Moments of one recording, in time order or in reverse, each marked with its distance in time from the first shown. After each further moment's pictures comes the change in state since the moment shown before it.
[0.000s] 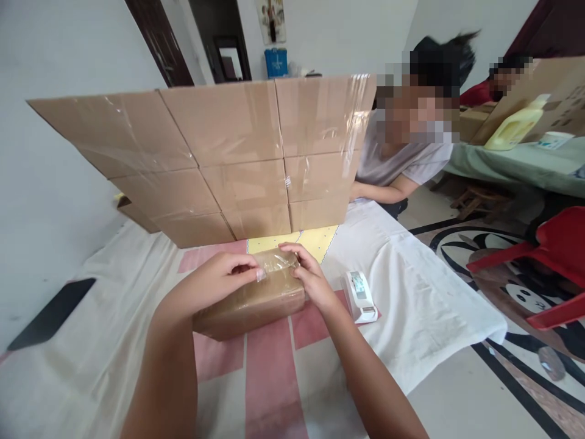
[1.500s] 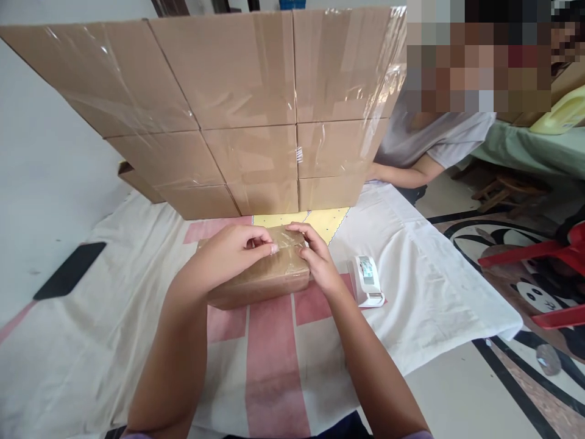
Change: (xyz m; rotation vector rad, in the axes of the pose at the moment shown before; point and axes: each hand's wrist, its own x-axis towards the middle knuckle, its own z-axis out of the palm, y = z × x) left_hand 0.004 0.012 0.016 -0.018 0.126 0.033; right_hand -0.002 -0.005 0.002 -0.116 -0.023 -0.027
